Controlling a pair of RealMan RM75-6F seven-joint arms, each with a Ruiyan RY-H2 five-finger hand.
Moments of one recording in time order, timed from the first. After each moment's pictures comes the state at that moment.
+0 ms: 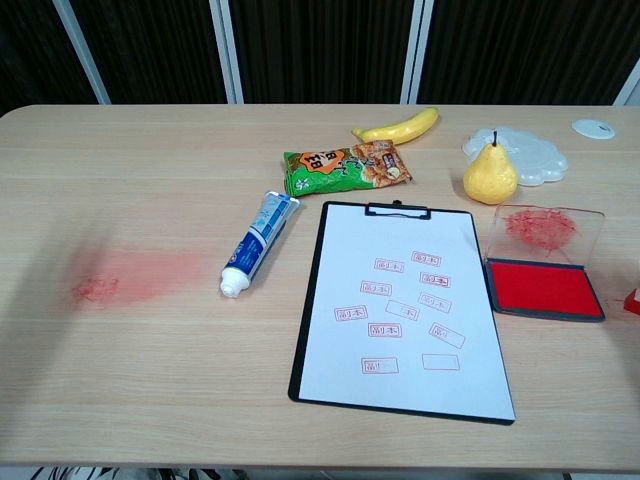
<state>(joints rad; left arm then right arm) -0.15 -1.08 0.00 -1.71 1.40 1.33 0.12 0.31 -1.58 0.12 -1.31 -1.09 1.17 -0.40</state>
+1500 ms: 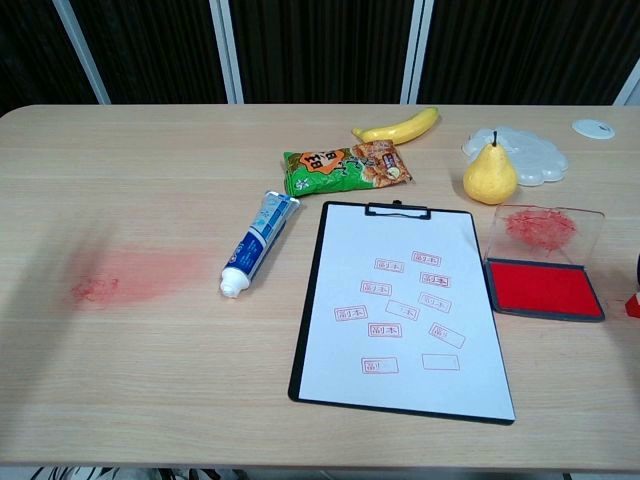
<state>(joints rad) -0.15 -1.07 0.00 -1.72 1.40 1.33 0.13 0.32 -1.56 0.12 -1.33 -1.06 1.14 -0.44</state>
